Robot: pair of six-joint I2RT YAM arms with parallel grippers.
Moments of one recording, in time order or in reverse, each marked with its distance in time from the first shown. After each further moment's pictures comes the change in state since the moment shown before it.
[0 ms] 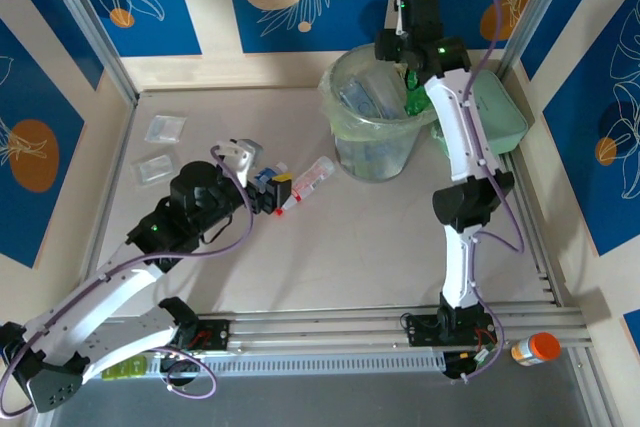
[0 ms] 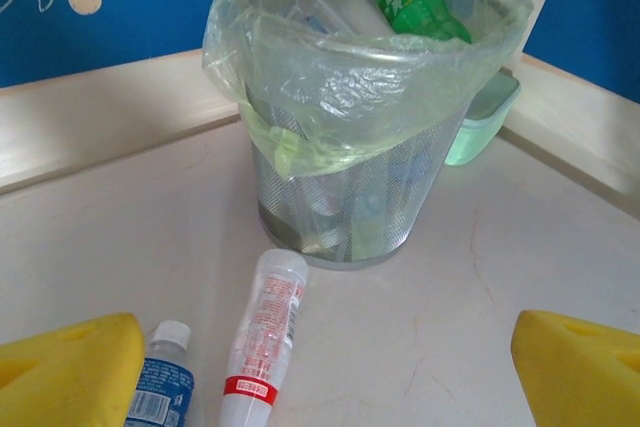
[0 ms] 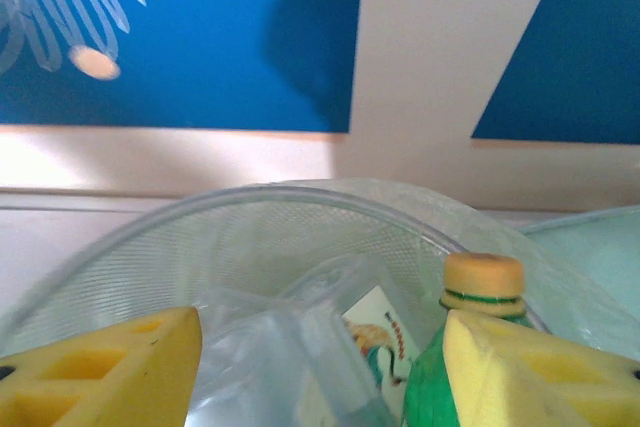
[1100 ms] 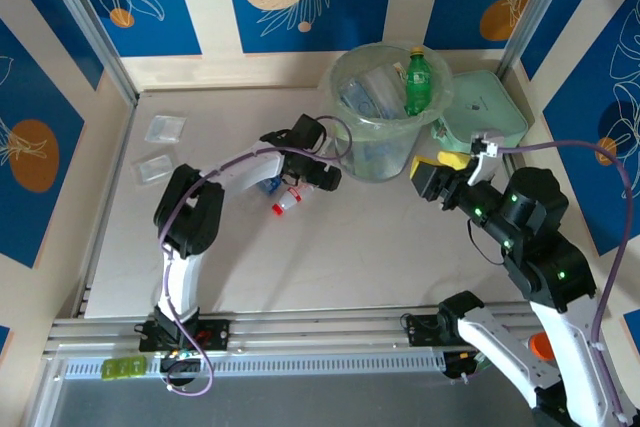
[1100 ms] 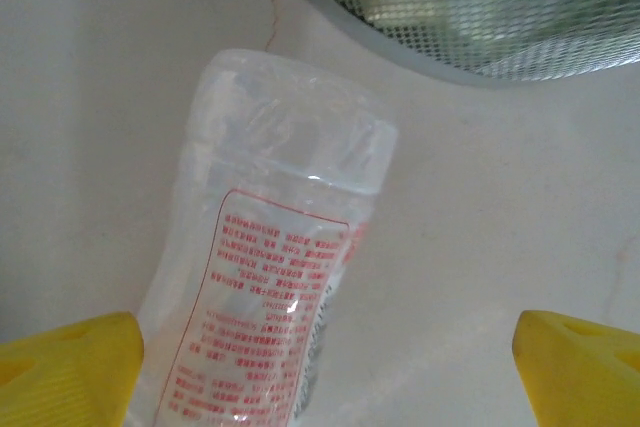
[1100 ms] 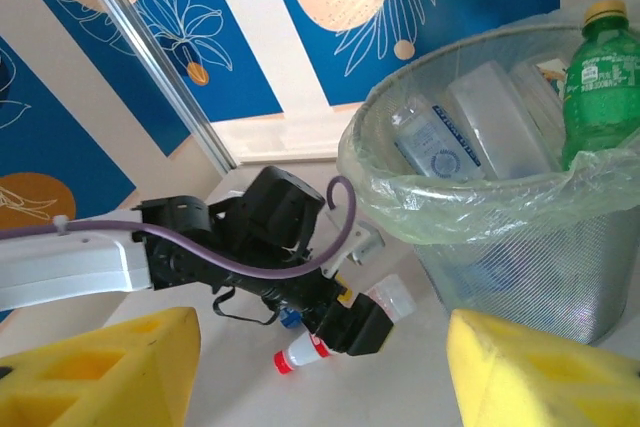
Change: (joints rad) left arm 0.075 1.151 0.693 -0.363 0.130 -0.063; right arm 0.111 -1.431 -1.367 0.298 -0.326 0.234
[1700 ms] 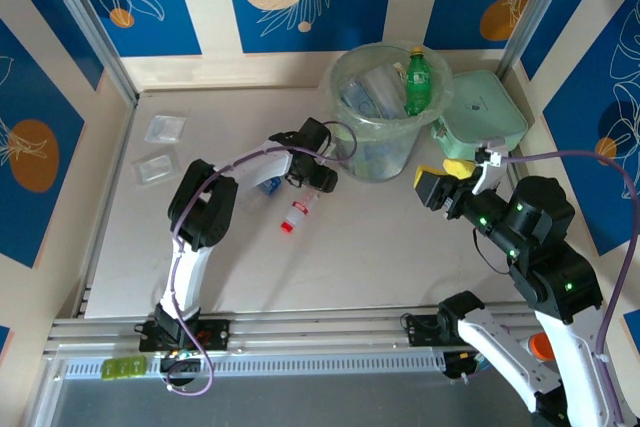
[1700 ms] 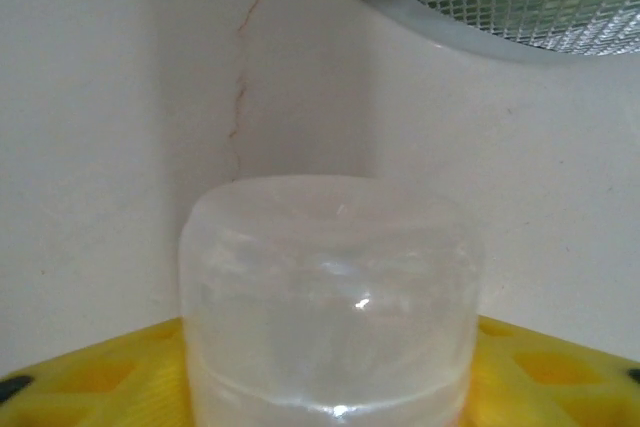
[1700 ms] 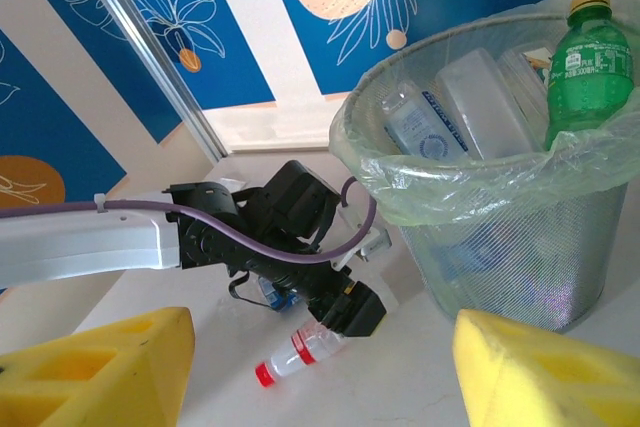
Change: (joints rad) left arm 0.000 0.097 0.065 -0.031 0.014 0.027; right arm -0.008 -0.032 0.001 -0.057 -0.004 -0.023
